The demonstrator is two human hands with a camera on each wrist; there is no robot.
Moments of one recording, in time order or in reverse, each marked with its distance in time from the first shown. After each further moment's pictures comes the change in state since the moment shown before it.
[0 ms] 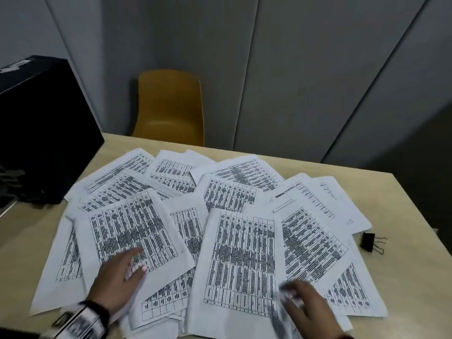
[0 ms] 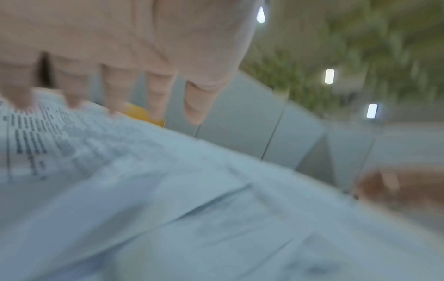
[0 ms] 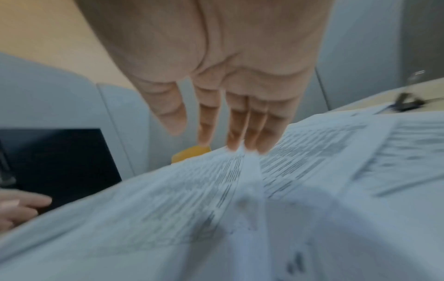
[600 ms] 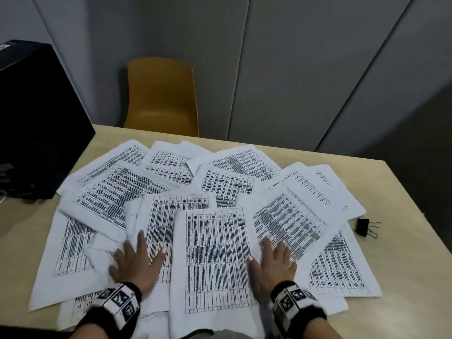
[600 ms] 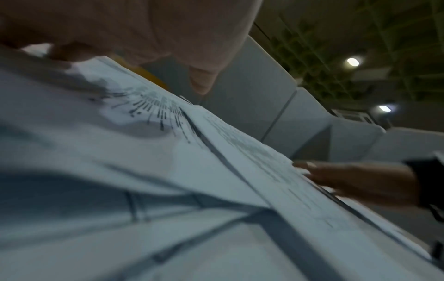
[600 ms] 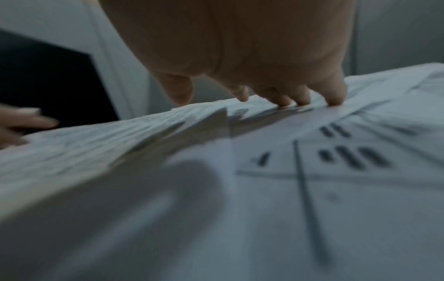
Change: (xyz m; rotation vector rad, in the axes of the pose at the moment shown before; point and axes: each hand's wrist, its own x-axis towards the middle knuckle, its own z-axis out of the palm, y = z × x) left_hand 0.018 0.021 0.039 0.249 -0.022 -0.298; right_hand 0.051 -0.058 0.062 -0.357 -0.212 0.417
